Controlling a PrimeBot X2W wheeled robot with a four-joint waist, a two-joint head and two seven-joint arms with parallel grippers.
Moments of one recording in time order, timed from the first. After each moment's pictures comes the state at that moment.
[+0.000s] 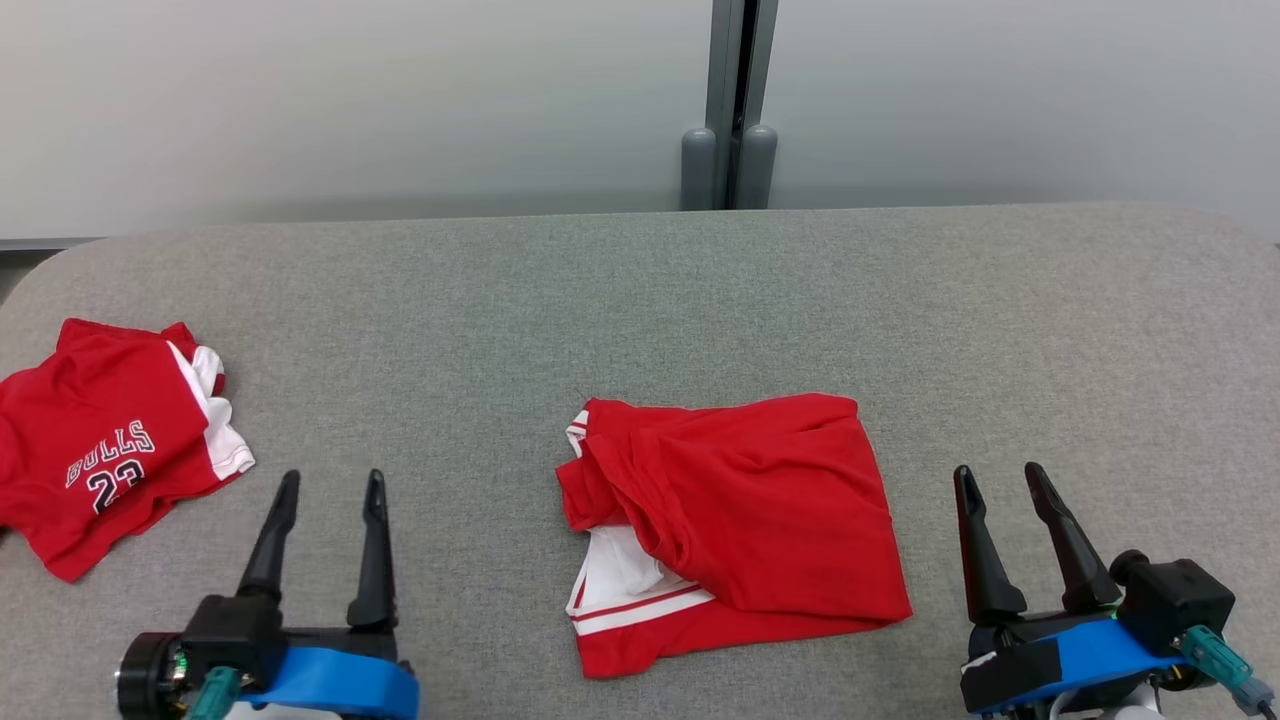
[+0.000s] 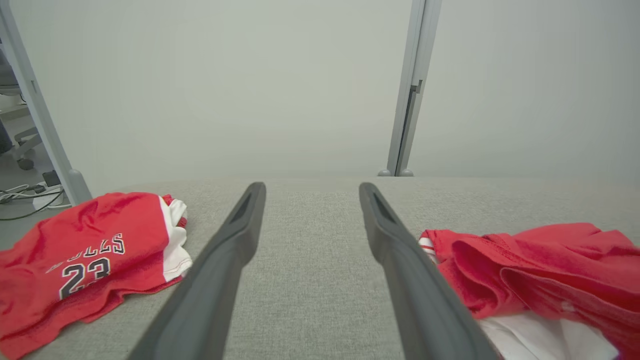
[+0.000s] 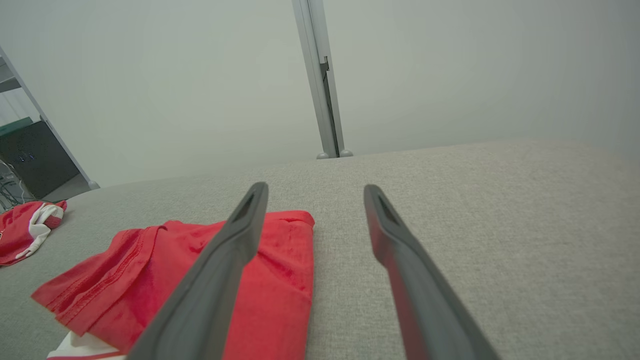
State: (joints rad) left arm -0.02 0.06 0.01 0.19 -0.08 -0.13 -0.26; right arm -0.06 -0.05 0.02 0.22 0.24 0.13 -0.26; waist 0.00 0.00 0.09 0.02
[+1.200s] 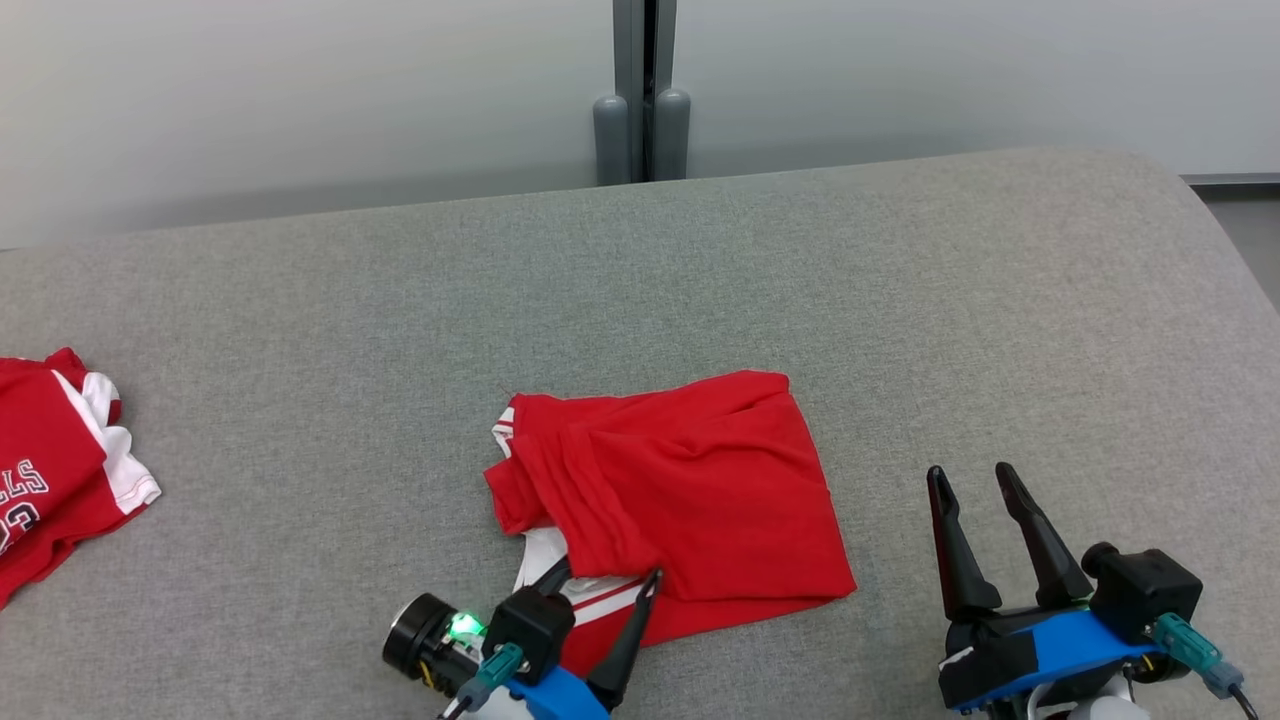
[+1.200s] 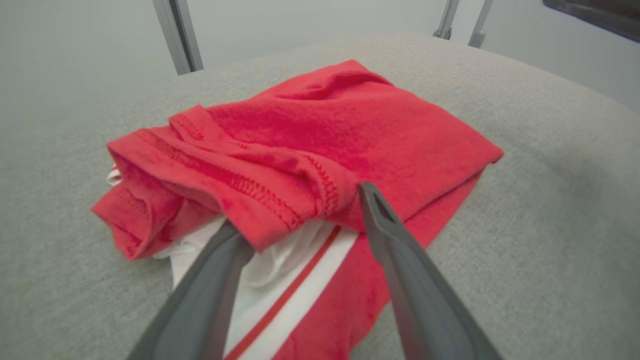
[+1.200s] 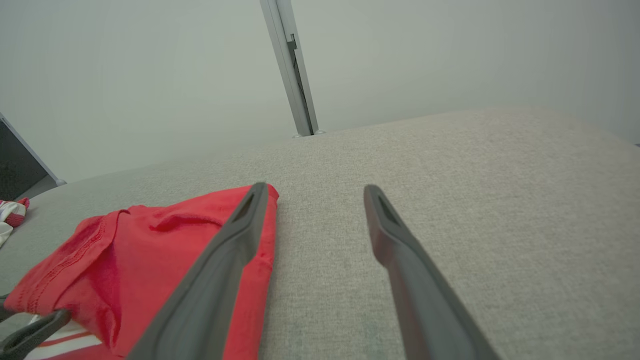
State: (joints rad) left arm -0.23 0.11 -0.62 0.57 -0.21 -0.13 -0.26; right arm -0.09 -0.05 0.06 0.27 0.27 0.13 -0.26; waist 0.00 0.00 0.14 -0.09
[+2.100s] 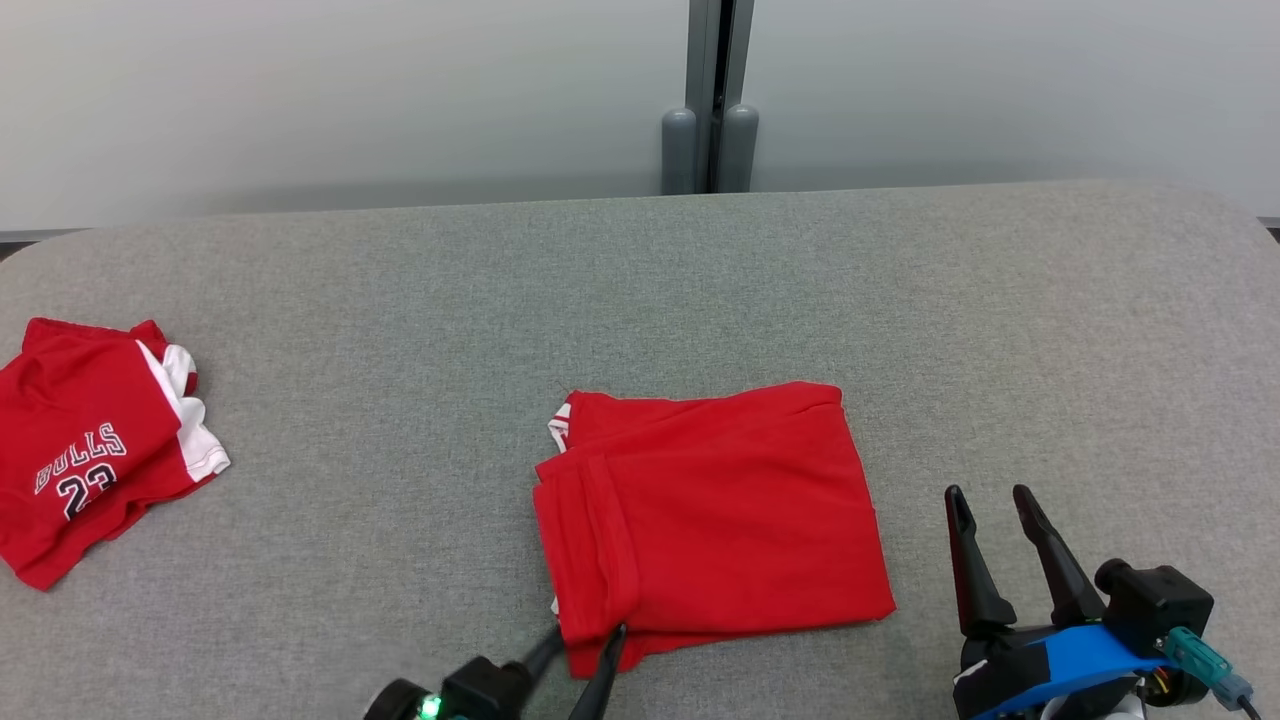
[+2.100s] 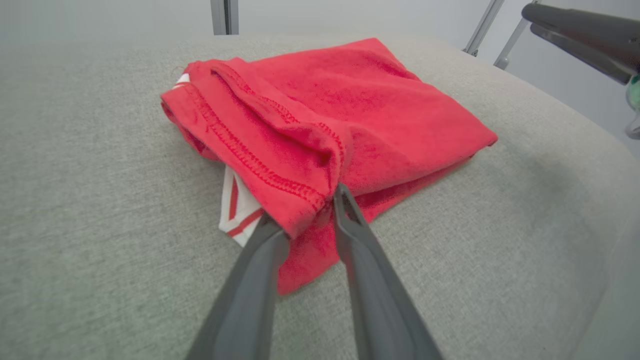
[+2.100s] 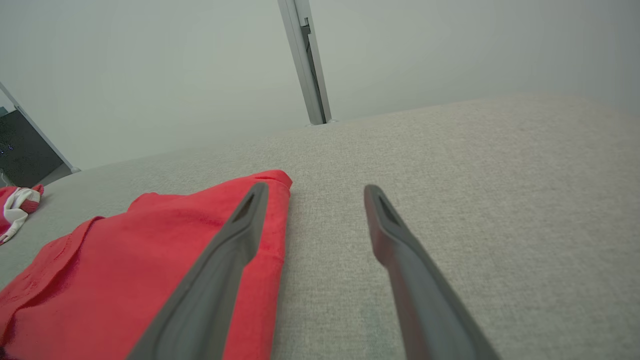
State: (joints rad) left arm -0.07 0.16 -0.61 0.44 -0.33 -0.13 -0.26; right arm -0.07 -0.05 0.03 0.31 0.27 0.13 -0.26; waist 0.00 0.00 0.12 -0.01
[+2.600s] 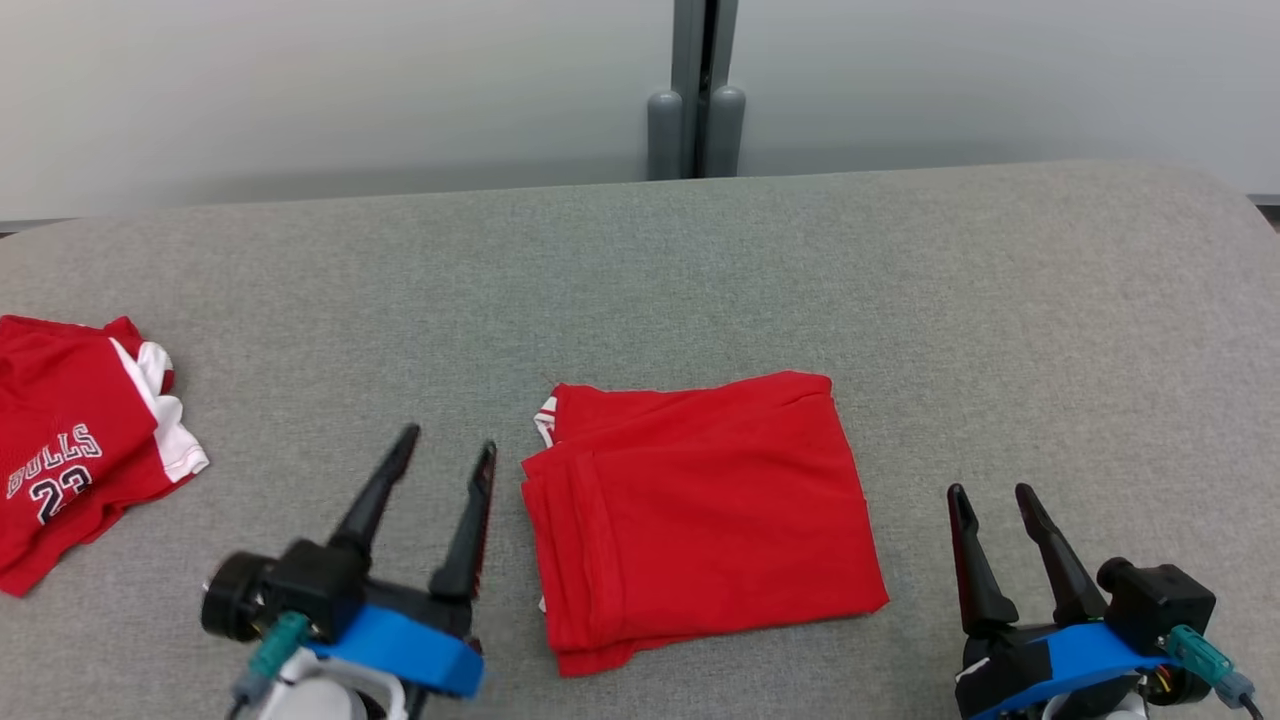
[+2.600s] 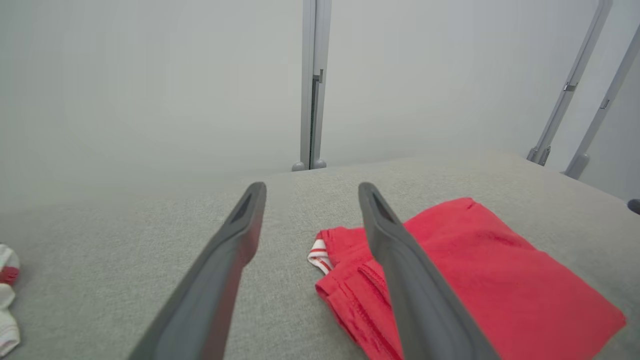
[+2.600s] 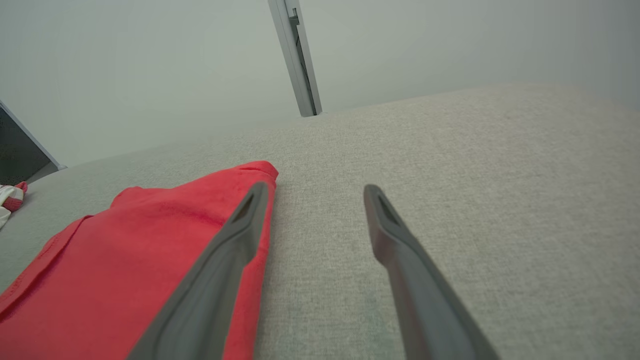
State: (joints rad) left arm -0.12 0.19 -0.31 0.21 -0.26 -0.13 -0.26; right arm -0.08 -0.05 0.02 0.31 0.27 0.13 -0.26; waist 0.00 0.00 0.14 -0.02
